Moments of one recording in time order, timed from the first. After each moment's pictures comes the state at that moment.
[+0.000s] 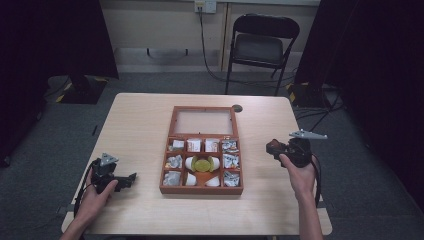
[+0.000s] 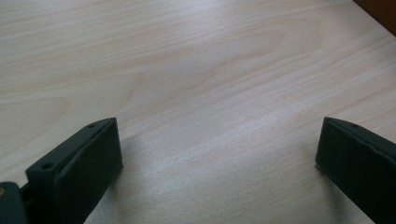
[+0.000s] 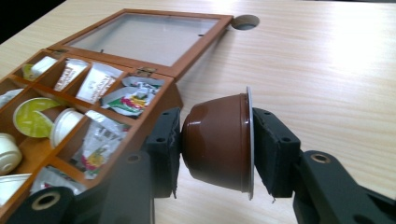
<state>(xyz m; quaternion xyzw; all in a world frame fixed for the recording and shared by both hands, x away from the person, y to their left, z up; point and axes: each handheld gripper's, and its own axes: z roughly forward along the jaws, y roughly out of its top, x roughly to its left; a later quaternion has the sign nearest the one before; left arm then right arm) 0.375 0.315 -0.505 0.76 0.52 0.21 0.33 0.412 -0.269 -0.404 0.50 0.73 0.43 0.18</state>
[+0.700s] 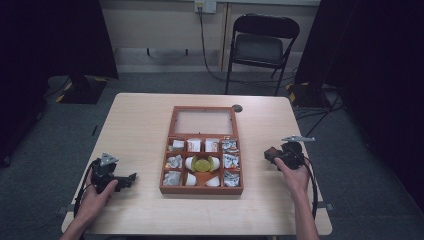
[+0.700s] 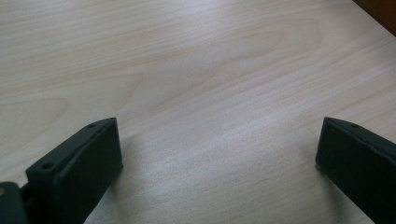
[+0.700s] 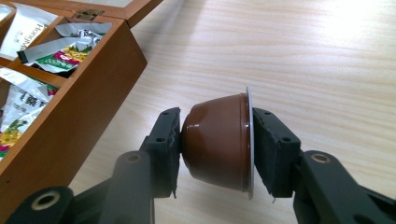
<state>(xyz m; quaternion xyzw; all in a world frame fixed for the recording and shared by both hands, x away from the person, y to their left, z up) 0.375 0.315 -0.505 0.76 0.52 0.21 0.33 0.435 -0.270 -0.453 0.53 0.75 0.37 0.16</state>
